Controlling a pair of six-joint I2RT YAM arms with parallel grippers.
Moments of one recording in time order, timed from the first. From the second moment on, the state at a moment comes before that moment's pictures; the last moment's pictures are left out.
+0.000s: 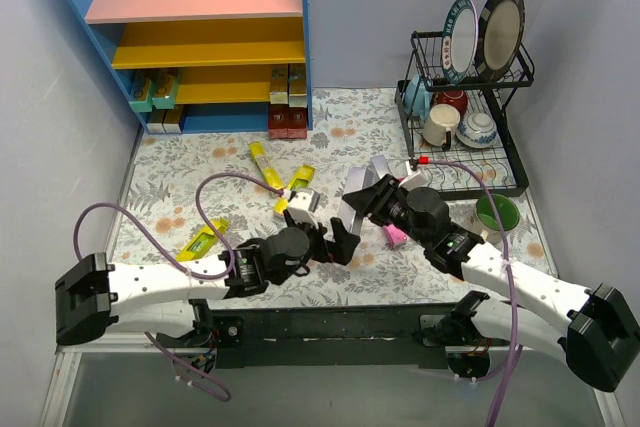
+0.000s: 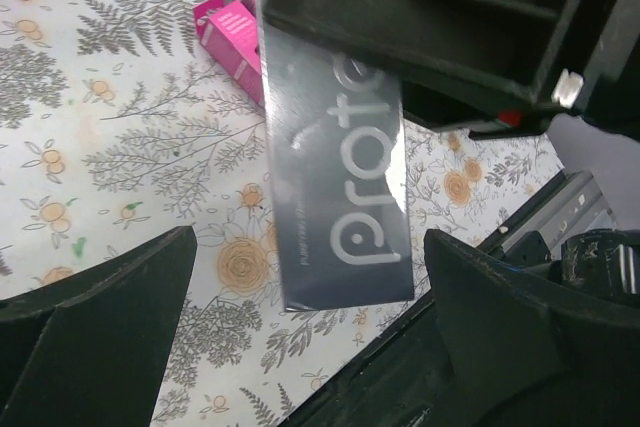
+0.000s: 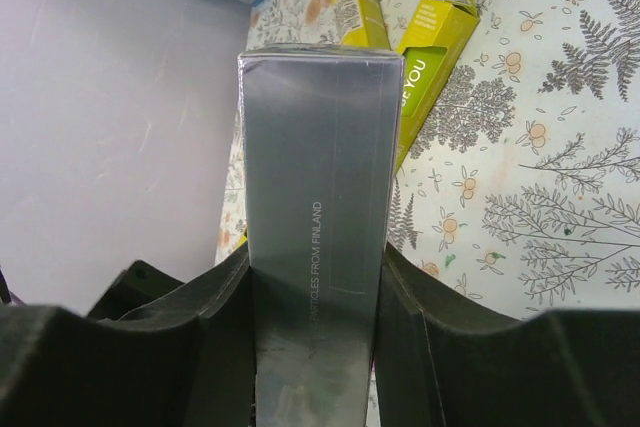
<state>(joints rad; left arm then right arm) -1.21 1.10 0.61 0.16 -0.46 -0.72 0.79 0.98 0.51 0.23 0.06 1.05</state>
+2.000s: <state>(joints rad) -0.77 1.15 0.70 0.18 -0.48 -0.41 0.77 0.67 0.47 0.04 0.34 0.75</state>
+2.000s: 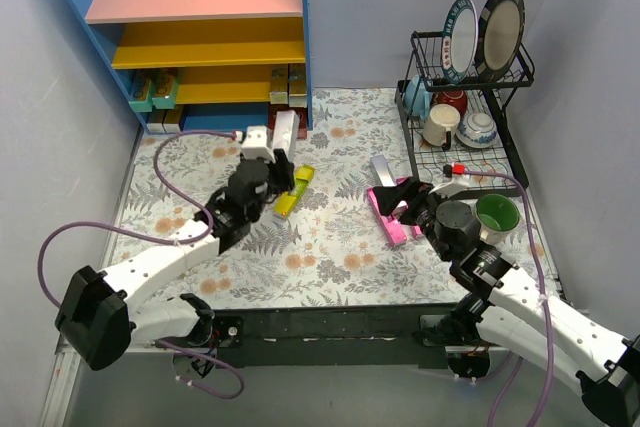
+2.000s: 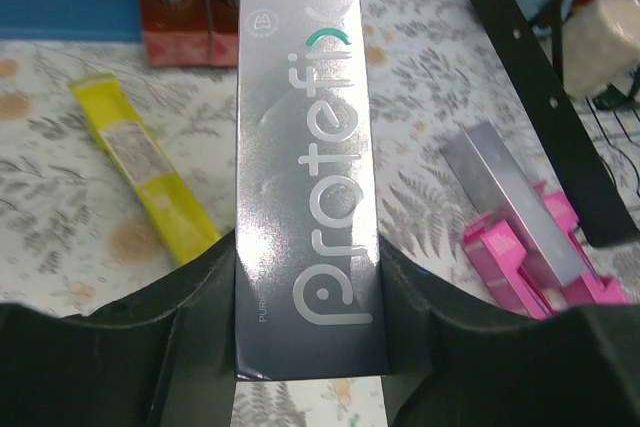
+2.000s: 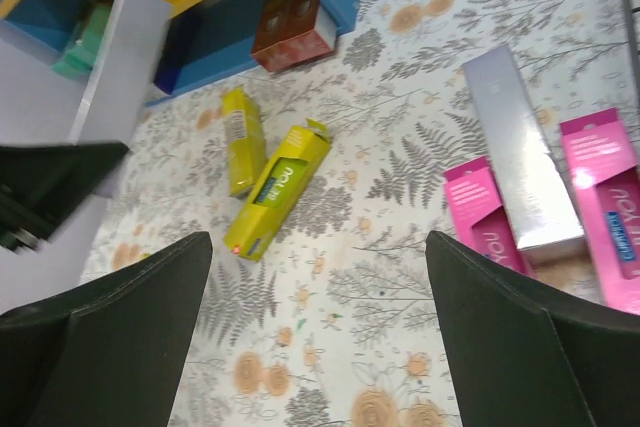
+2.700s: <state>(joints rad) -0.05 1.57 1.52 -0.17 -0.01 -0.24 0.76 0.69 0.50 -0.01 0.43 0.29</state>
